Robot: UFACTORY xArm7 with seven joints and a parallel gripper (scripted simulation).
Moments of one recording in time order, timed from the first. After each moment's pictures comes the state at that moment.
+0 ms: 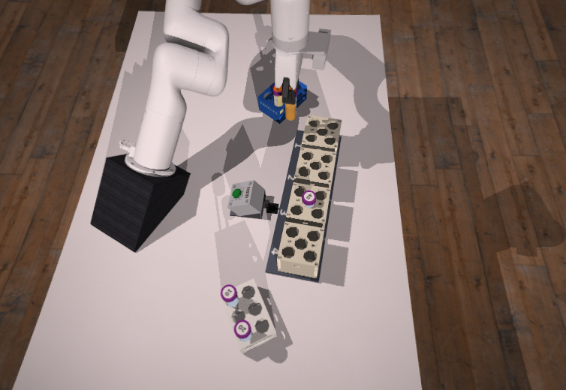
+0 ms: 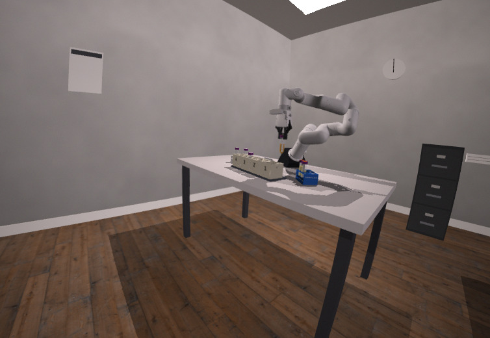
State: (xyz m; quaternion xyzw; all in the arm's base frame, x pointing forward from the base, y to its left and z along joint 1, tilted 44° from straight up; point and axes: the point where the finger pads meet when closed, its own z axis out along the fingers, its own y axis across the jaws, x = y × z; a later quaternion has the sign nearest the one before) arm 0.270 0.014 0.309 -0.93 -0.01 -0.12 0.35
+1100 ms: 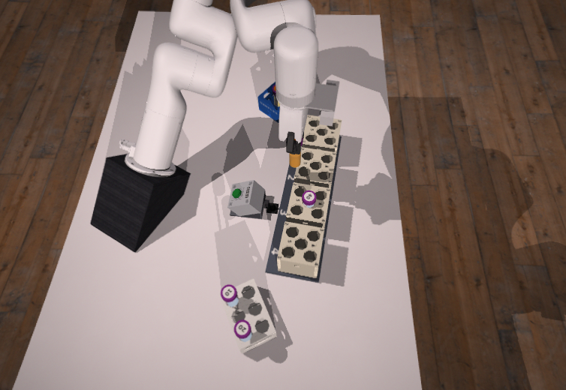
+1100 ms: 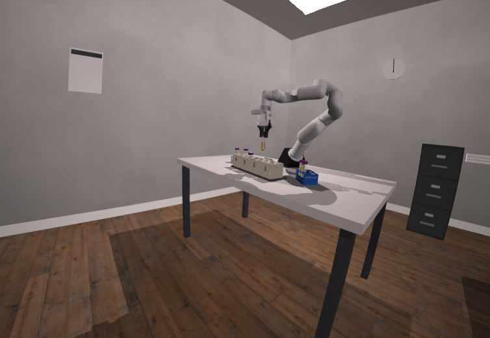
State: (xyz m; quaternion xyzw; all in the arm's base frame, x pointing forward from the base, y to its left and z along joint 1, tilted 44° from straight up) arm 0.321 -0.093 0.228 -0.93 -0.01 -0.13 0.35
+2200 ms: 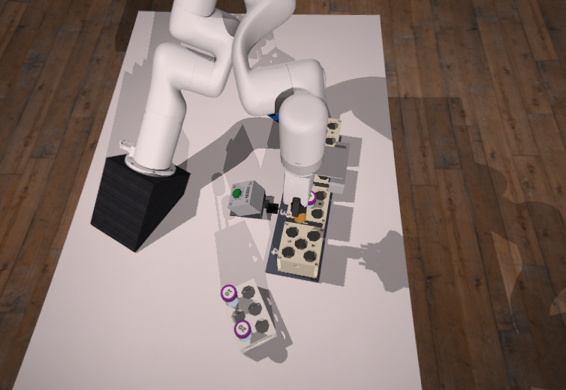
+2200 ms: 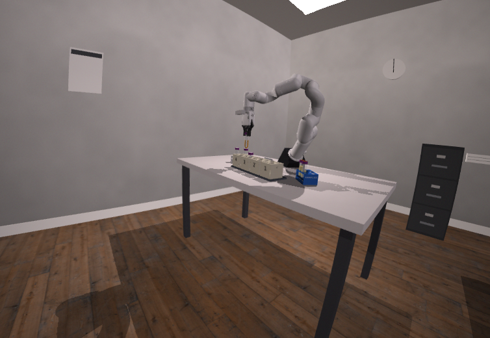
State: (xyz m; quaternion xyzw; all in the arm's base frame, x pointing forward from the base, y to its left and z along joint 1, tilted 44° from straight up) arm 0.374 -0.202 0.145 -0.93 -0.01 -0.13 0.35
